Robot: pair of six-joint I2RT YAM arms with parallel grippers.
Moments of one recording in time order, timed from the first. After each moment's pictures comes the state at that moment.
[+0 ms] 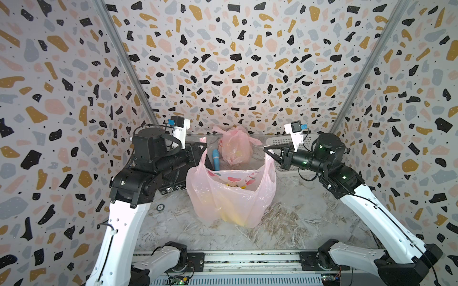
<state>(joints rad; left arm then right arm) -0.24 1.08 1.64 -0.91 0.41 -0.32 0.56 1.15 1.31 -0.24 -0.60 0.43</state>
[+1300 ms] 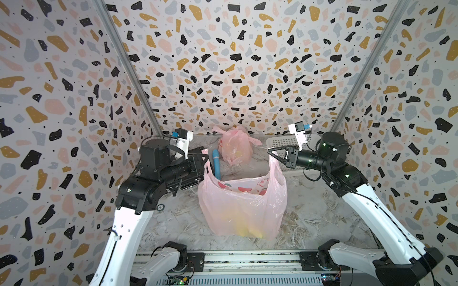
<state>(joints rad) -0.24 1.03 1.44 -0.87 0.43 -0.37 0.47 1.18 1.30 -0.30 -0.72 0.57</state>
